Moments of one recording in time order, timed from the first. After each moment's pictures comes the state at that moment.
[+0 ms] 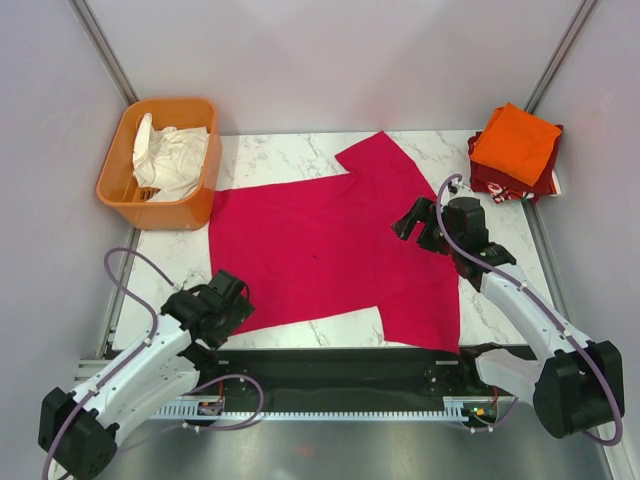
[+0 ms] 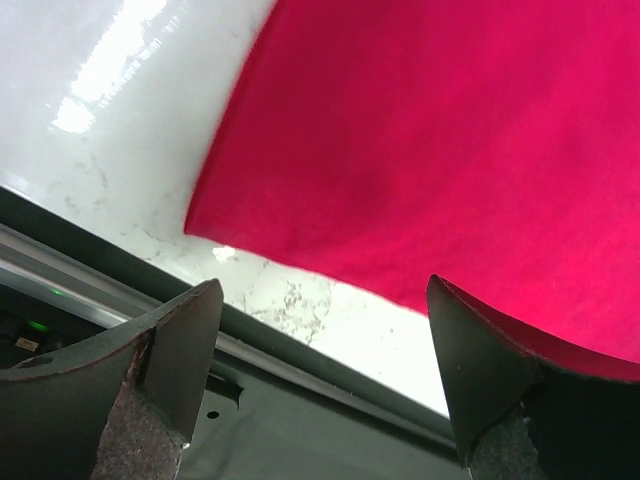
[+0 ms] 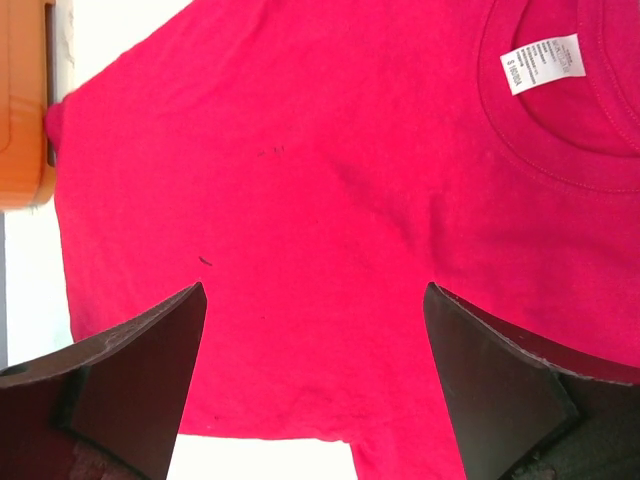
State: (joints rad) left arm -0.58 0.74 0.47 -1.00 -0.28 -1.33; right arm 0.26 1.09 0.73 -0.19 -0.11 0.63
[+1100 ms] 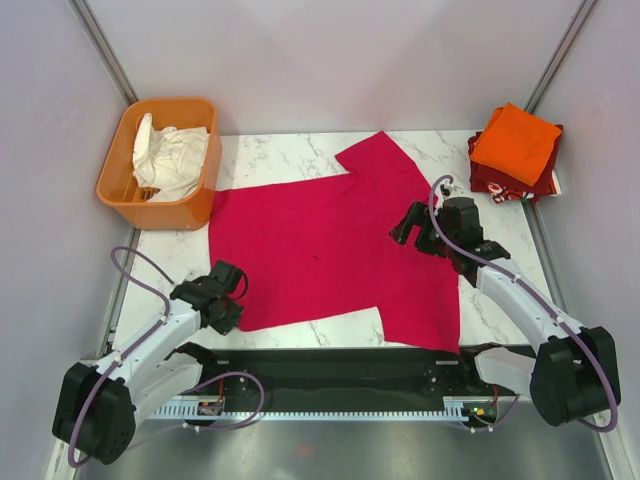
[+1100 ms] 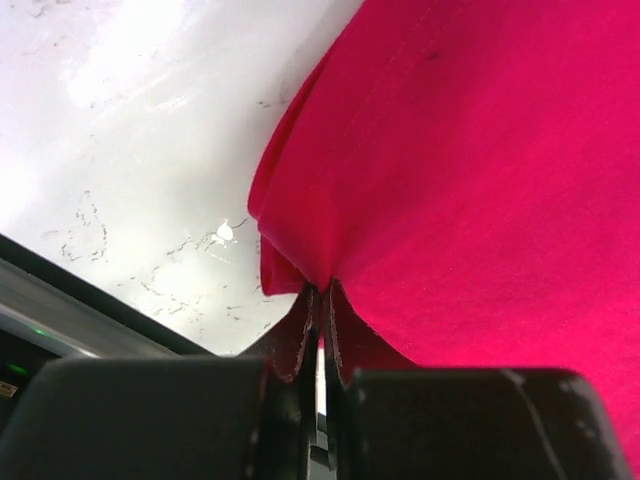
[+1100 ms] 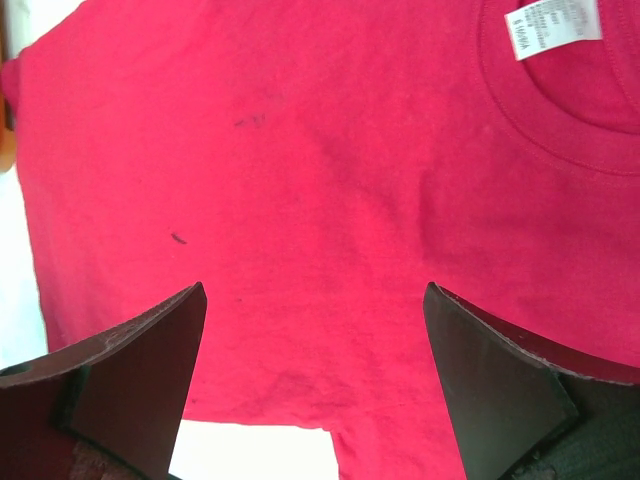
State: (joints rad) left arm -0.40 0.92 0.44 -0.87 -0.25 -1.27; right arm 0.26 1.16 0.73 -0.20 -0.15 0.59
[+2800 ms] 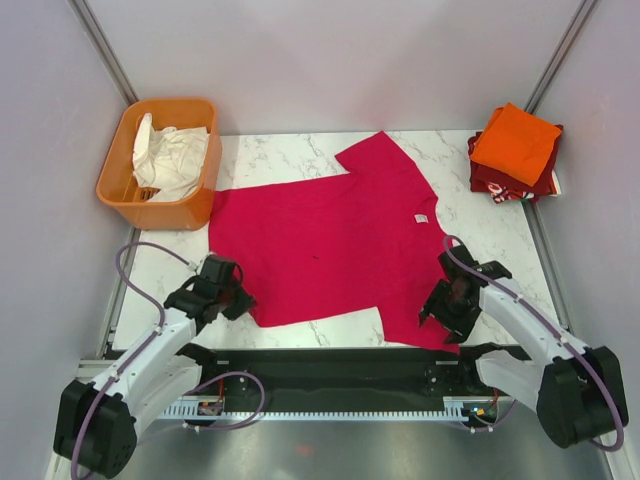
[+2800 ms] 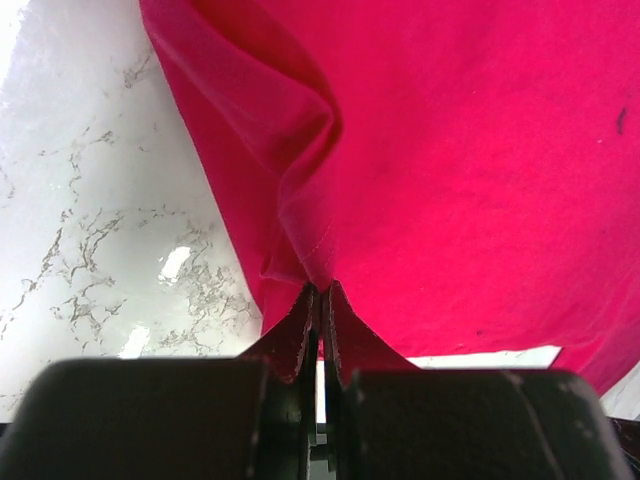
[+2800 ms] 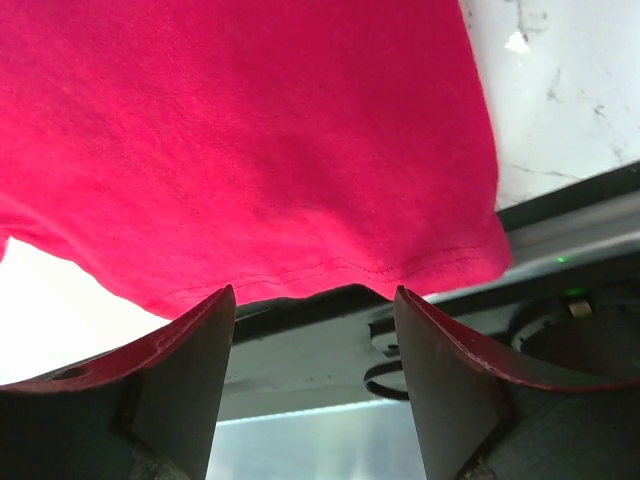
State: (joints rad) left arm -0.35 0.83 0.40 -0.57 -0.04 -1.01; right arm 0.29 1.08 0.59 -1.03 -0.07 0.93
